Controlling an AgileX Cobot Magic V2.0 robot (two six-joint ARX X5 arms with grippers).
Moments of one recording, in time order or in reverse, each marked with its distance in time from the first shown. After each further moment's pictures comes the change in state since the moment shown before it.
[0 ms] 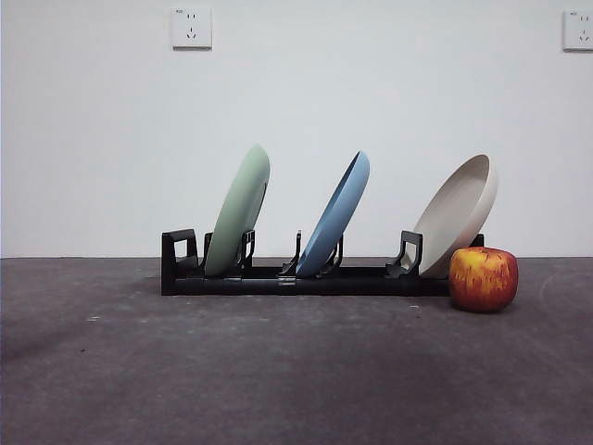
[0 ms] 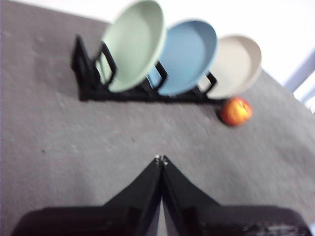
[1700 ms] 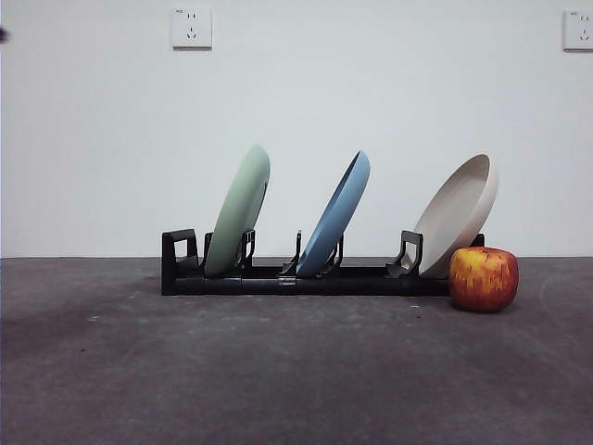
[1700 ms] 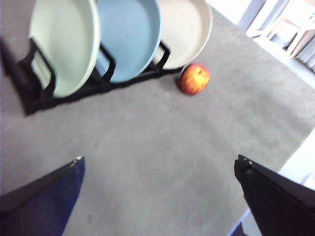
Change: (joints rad) left arm -0.098 0.436 0.356 -0.093 0.125 0.236; right arm 0.000 0.179 0.259 -0.449 -0.021 -0.182
